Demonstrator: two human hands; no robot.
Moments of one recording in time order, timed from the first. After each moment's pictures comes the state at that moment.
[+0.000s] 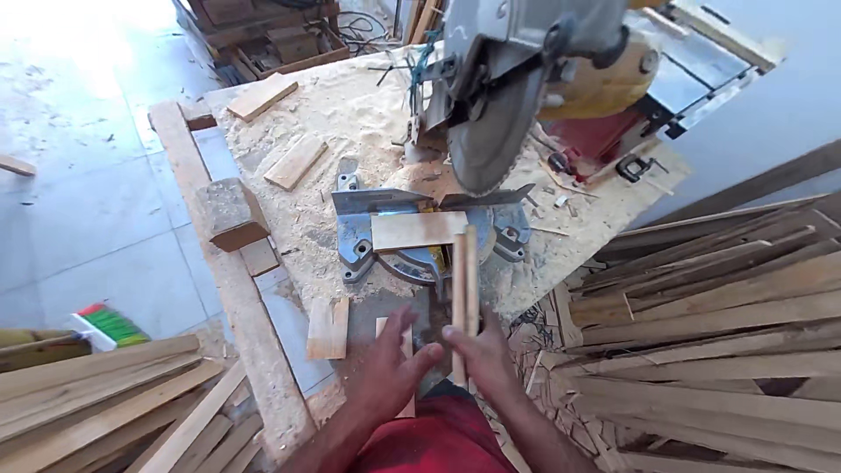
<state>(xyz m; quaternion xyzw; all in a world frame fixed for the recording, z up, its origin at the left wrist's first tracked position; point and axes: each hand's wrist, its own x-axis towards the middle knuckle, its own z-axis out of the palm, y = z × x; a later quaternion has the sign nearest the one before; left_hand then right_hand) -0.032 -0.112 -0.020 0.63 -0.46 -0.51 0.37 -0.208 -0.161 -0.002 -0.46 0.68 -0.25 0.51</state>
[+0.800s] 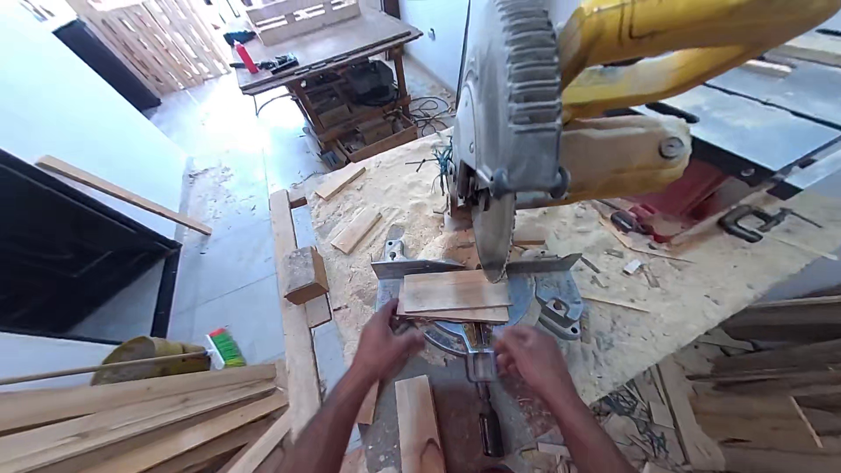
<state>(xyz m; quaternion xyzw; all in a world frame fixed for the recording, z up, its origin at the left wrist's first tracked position) 0.052 -0.235 -0.039 0.78 -0.45 -0.34 0.28 -0.240 -0.309 -0.006 -0.55 0.64 -0.15 0.52</state>
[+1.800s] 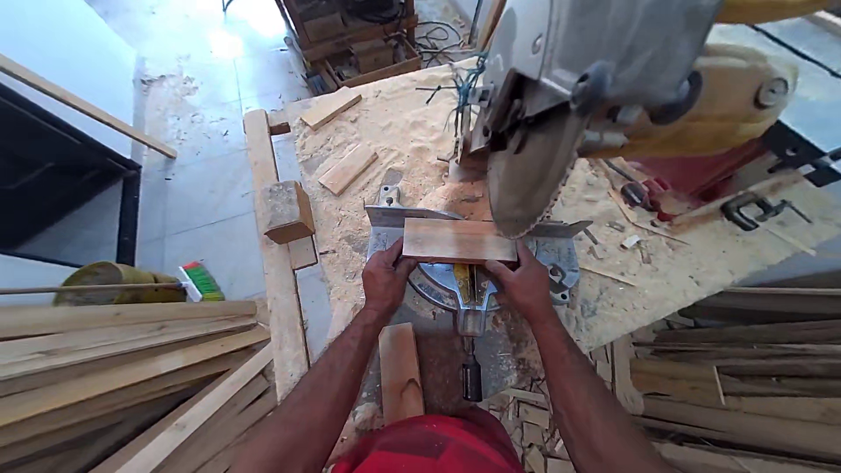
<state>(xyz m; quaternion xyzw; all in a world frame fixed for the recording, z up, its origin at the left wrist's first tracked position) 0.026 -0.261 -0.101 0.78 -0.44 -0.17 0.42 -0.238 -0.377 -0.067 -0.71 0.59 -0.21 0.33</state>
